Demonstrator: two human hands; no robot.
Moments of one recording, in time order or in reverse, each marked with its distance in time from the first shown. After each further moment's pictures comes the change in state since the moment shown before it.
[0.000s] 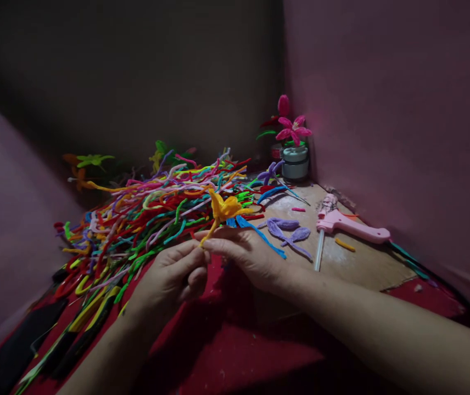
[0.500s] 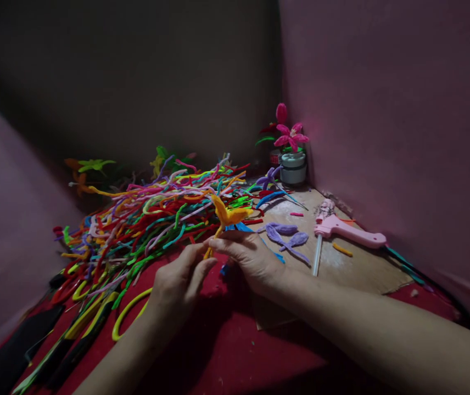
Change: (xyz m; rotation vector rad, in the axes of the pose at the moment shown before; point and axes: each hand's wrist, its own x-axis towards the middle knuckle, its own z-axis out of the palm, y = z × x) left_hand 0.002 -0.014 0.000 0.833 0.317 0.465; right_hand 0.002 0.009 -0.001 0.123 0.166 -0.021
